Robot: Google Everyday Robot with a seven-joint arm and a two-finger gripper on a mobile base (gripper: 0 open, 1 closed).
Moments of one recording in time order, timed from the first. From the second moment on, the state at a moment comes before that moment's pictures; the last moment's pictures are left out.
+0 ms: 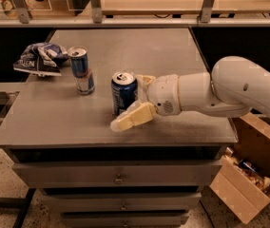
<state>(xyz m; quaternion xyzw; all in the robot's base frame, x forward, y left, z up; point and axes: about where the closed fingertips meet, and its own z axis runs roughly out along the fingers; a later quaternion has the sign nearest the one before) 0.513 0.023 0.860 -0.49 0.65 0.37 0.45</state>
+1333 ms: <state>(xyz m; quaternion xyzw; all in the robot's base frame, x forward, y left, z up) 0.518 0.061 0.896 -0.50 0.61 0.39 0.47</state>
